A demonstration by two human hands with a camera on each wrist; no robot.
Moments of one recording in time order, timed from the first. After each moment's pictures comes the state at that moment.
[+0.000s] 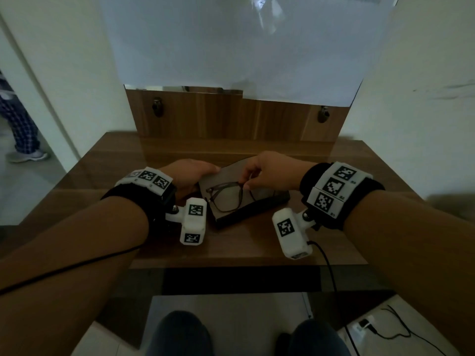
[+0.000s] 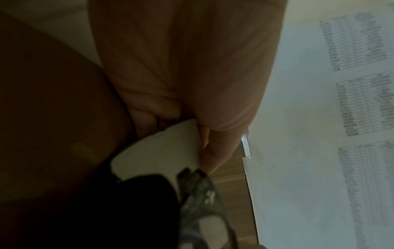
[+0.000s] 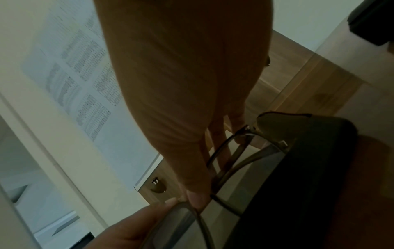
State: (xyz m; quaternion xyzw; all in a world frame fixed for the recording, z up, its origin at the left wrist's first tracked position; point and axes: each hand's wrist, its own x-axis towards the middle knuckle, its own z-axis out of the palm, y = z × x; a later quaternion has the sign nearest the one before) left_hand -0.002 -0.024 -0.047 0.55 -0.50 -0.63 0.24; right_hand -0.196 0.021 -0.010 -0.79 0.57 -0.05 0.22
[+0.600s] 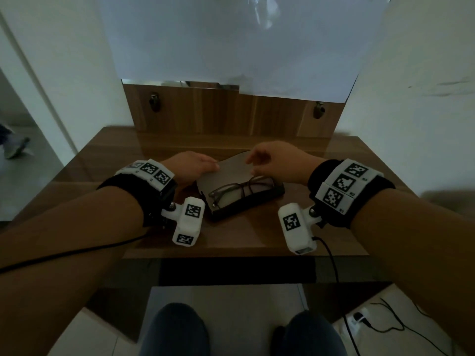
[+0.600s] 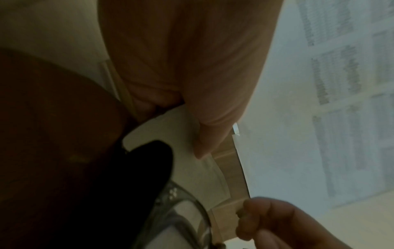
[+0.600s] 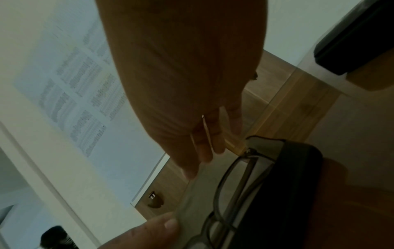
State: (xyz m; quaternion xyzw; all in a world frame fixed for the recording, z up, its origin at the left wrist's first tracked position) left_hand -0.006 -0.010 -0.033 0.58 -0.68 -0.43 0.13; right_hand -0.215 0.037 -0.007 -0.76 0.60 -0.13 0.21
